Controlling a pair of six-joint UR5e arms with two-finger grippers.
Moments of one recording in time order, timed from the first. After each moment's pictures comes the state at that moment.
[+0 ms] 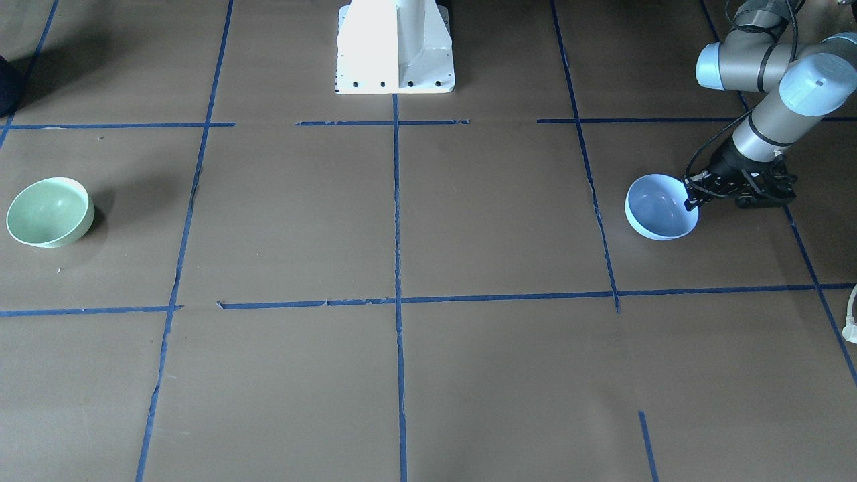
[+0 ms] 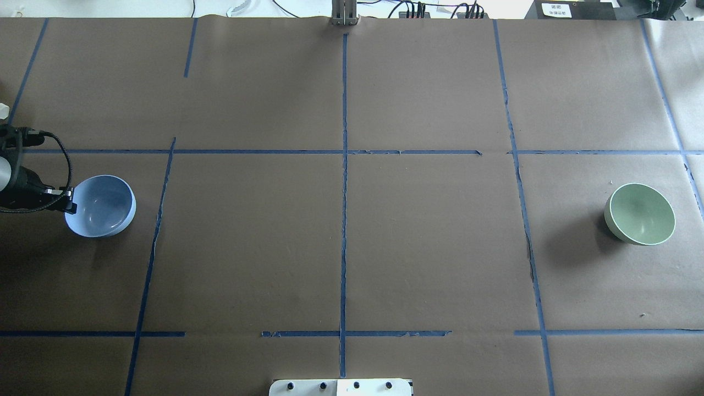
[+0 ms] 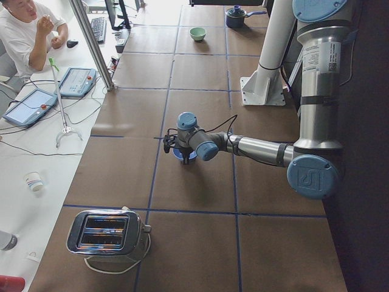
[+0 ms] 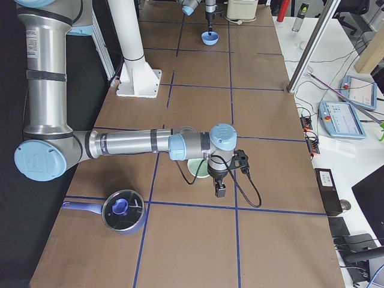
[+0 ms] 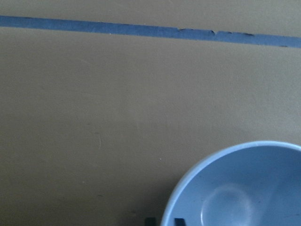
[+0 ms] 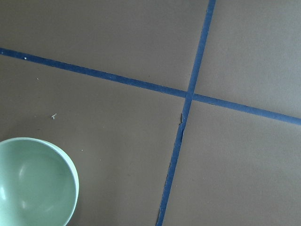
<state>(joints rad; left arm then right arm) -0.92 -1.53 -1.72 -2.14 -2.17 -0.96 1.48 -1.62 1.72 -1.56 2.30 -0.09</state>
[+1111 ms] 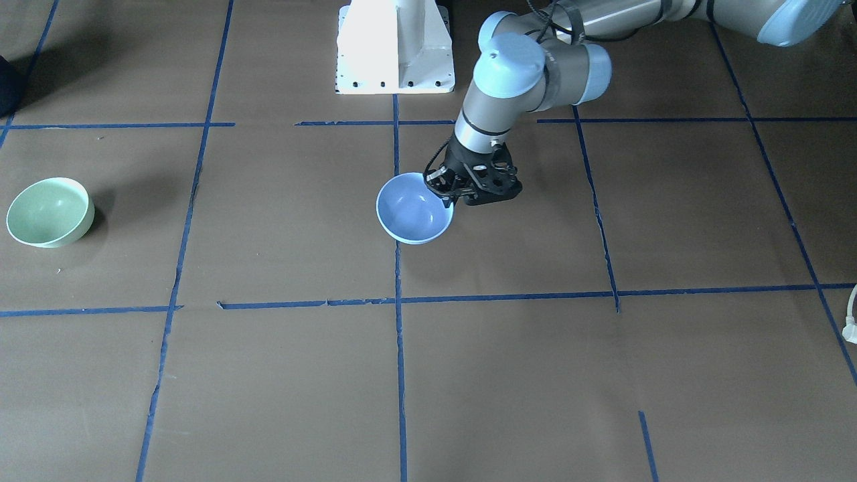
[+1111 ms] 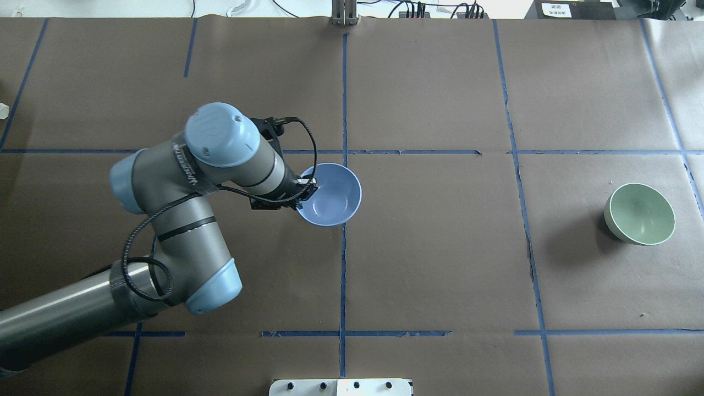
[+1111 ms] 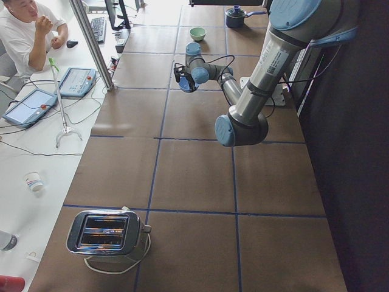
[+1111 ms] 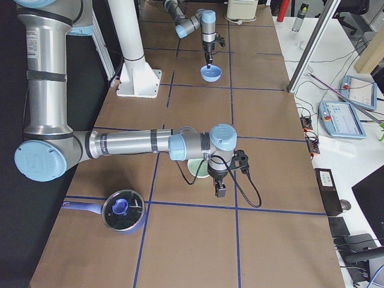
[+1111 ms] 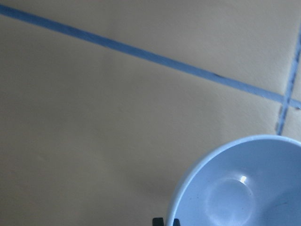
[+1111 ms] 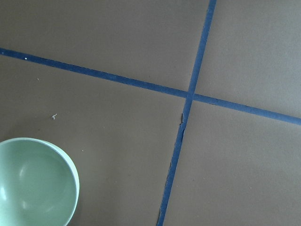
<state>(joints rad) -0.53 -2.25 -1.61 -1.77 -1.92 -1.51 1.48 -1.62 1.72 -1.56 2.30 -0.08</state>
